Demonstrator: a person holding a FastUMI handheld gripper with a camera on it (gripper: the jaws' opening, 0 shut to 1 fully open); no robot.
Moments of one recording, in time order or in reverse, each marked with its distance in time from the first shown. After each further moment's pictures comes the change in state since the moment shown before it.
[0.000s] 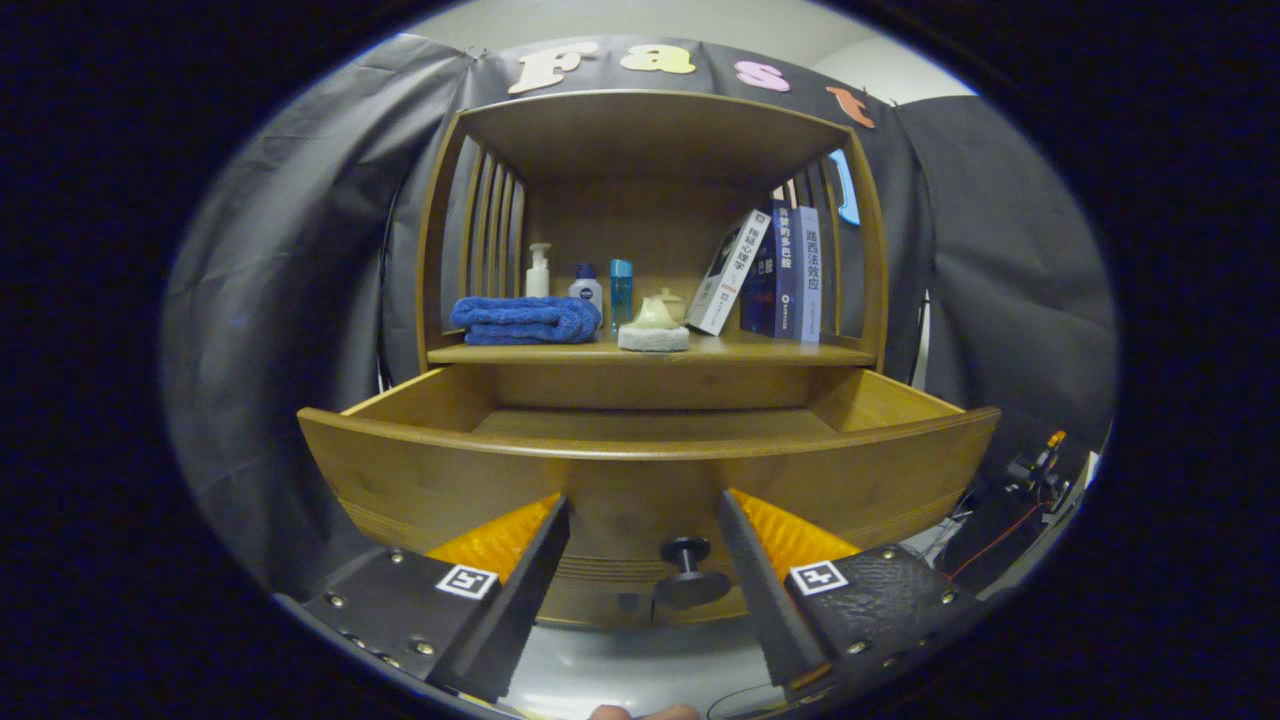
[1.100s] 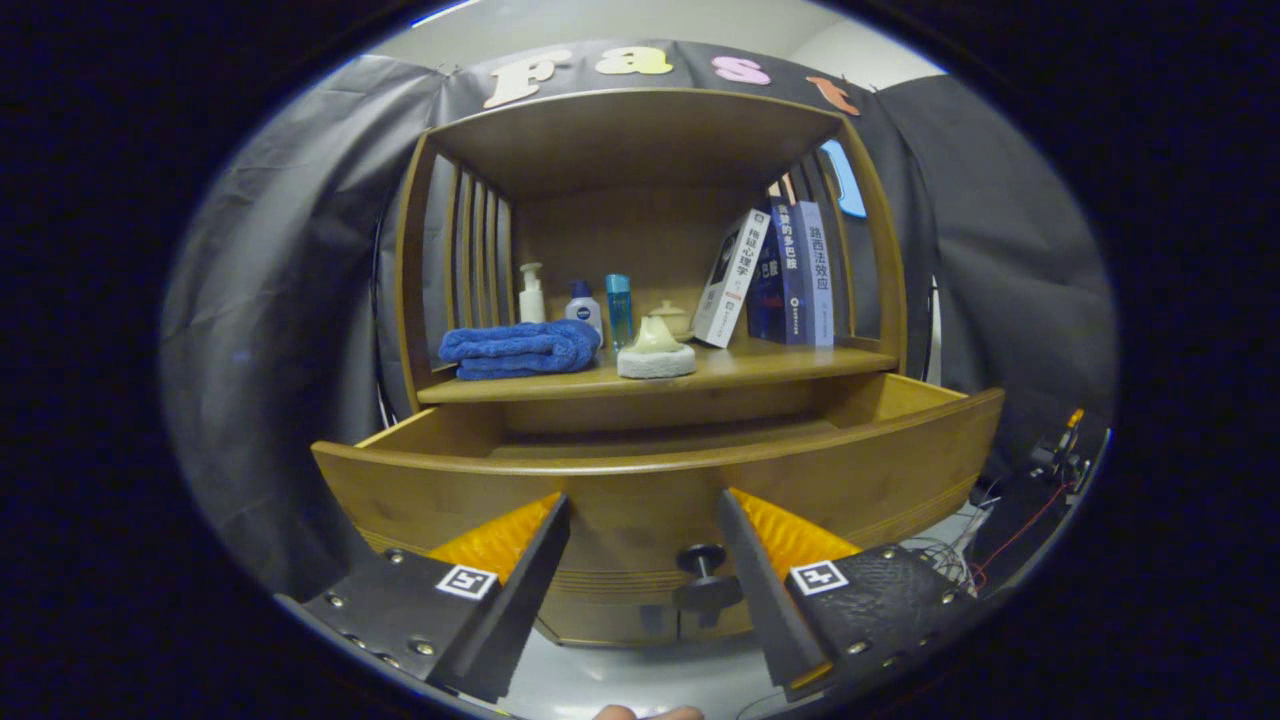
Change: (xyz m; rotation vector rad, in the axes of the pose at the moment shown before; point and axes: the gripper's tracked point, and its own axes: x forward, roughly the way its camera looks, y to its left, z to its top) arm 0.035 0.005 0.020 0.094 -0.030 0.028
